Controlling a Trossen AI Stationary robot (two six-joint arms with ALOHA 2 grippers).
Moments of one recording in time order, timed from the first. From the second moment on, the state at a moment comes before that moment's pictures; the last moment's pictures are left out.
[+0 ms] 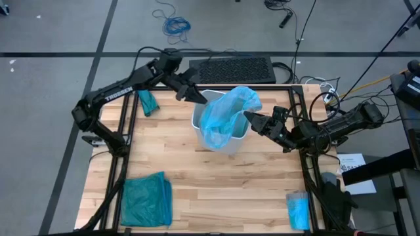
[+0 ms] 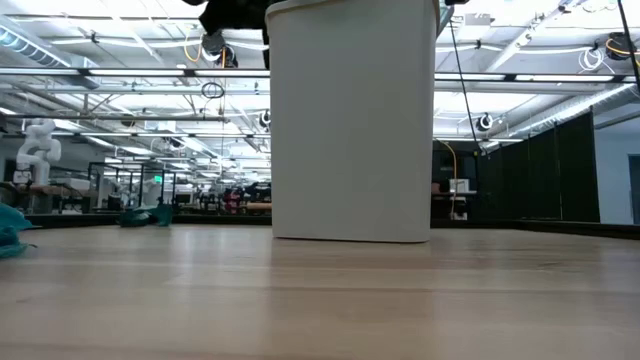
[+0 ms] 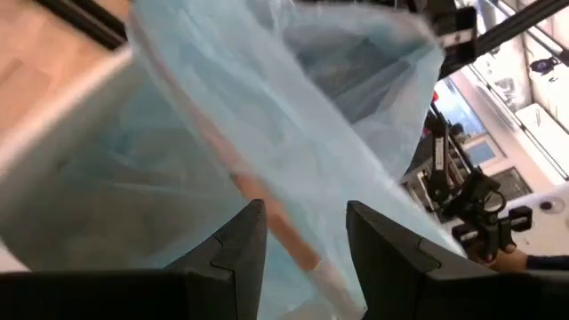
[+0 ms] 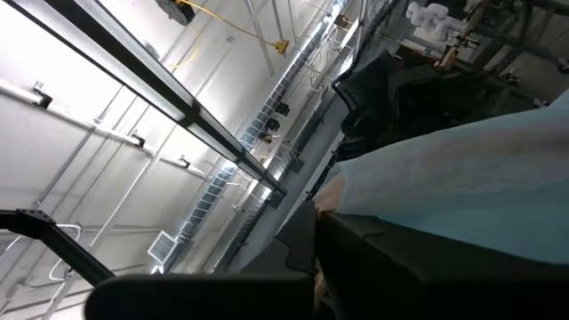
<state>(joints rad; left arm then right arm) 0.62 1.52 1.46 -0.43 1.07 -0.43 0.28 1.13 0.70 0.98 0.65 0.82</state>
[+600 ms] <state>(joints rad) 0.61 1.52 1.46 -0.51 1.08 -0.43 0.28 1.13 0.70 0.98 0.65 0.82</state>
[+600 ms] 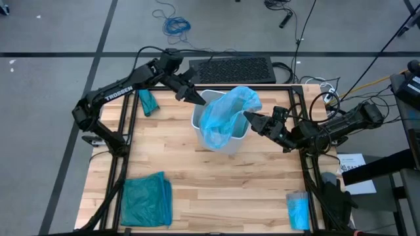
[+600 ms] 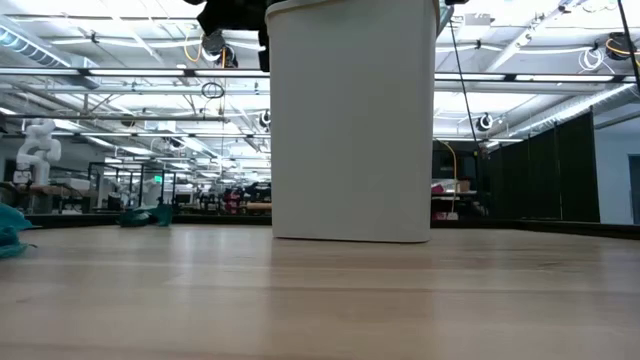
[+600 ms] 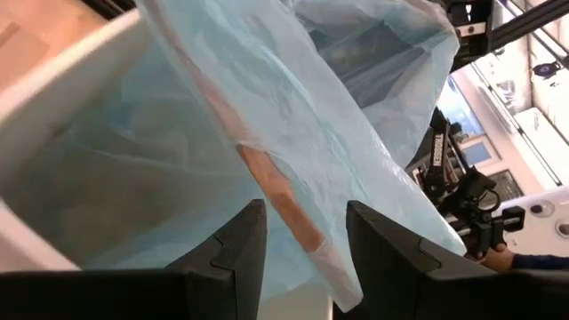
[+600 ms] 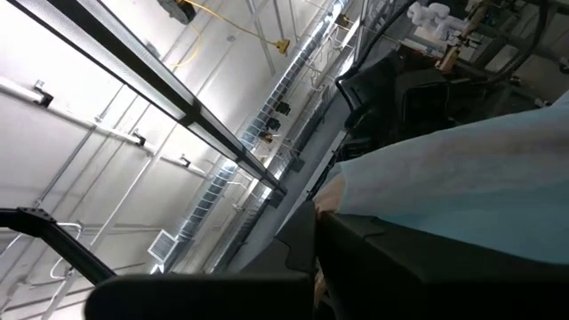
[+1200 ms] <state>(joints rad) 0.61 1.53 1.46 -0.51 0.98 -0.44 0.28 1.13 0.70 0.98 0.65 0.82</state>
